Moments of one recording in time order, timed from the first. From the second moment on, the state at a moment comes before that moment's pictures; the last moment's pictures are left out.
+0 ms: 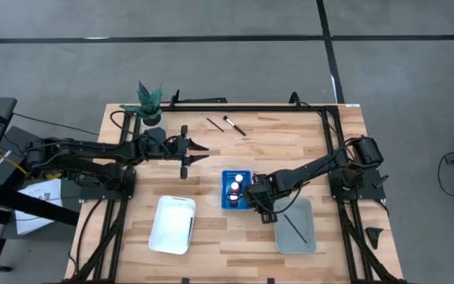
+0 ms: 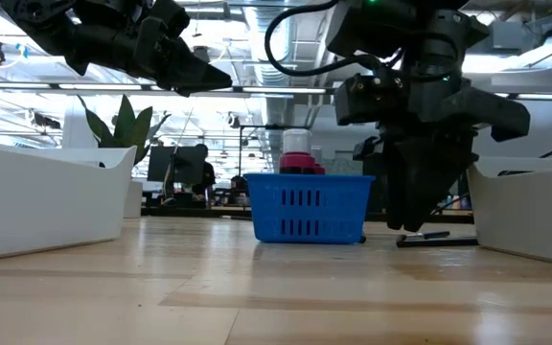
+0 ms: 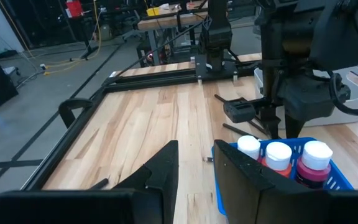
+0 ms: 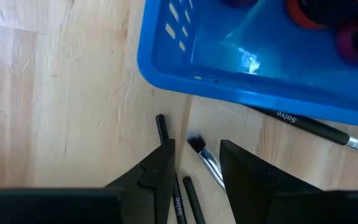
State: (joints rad) left arm 0.23 1.11 0.47 0.44 0.13 0.20; right arm 0.23 1.82 1.09 -0.58 0.00 0.05
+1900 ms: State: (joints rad) left arm 0.23 1.11 0.47 0.44 0.13 0.20; right arm 0.23 1.85 1.09 -0.55 0.01 0.05
